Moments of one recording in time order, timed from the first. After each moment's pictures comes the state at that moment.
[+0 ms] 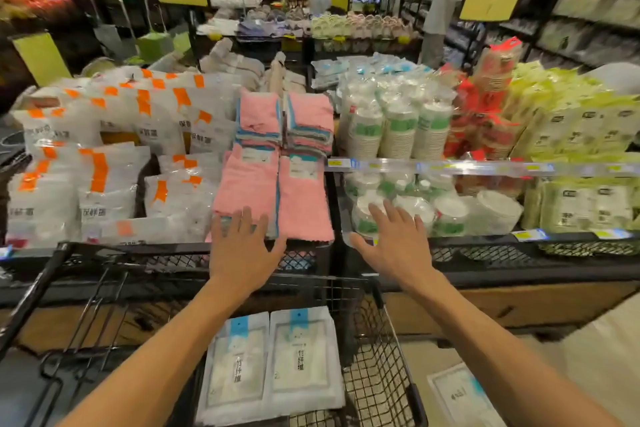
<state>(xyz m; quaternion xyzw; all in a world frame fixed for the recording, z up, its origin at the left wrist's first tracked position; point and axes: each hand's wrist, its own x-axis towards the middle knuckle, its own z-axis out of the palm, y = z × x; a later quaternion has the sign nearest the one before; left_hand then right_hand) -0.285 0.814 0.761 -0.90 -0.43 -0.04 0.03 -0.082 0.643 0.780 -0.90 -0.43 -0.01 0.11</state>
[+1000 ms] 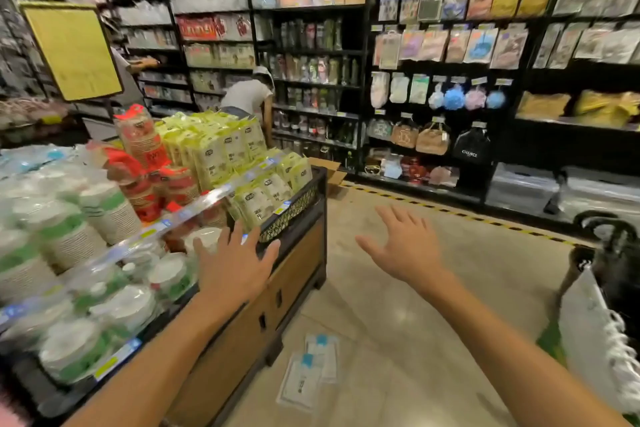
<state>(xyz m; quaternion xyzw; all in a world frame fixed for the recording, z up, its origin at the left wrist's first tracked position) -0.009 0.469 0.868 -1.00 0.03 -0.06 -0.04 -0.044 0.188 0.886 -0.98 0.07 -0.12 0.12</state>
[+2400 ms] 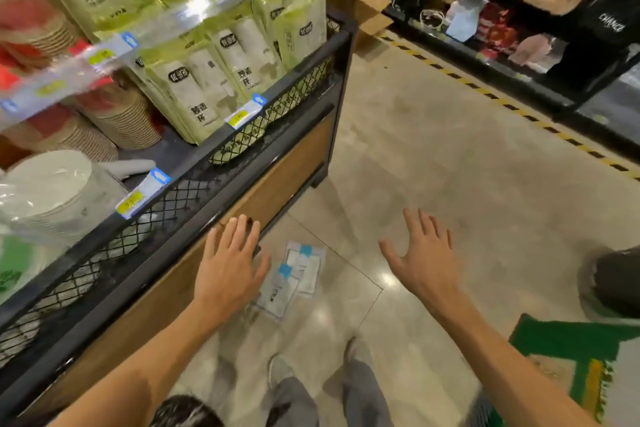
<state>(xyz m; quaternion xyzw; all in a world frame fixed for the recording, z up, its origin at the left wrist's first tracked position) 0.297 0.381 0.530 -0.99 0.06 0.11 0.02 0.308 0.054 0.565 -0.99 0.09 0.06 0.07</state>
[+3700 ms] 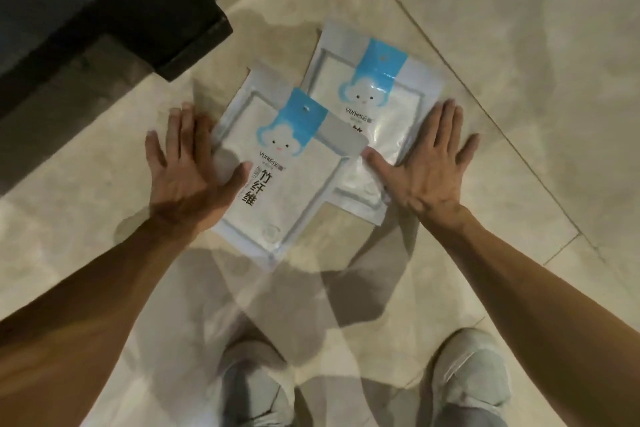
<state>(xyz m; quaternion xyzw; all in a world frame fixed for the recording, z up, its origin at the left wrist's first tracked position) 0.282 0.454 -0.285 -0.99 -0.10 0.13 -0.04 0.360 0.133 -0.279 -0.98 0.05 0.17 0.10</state>
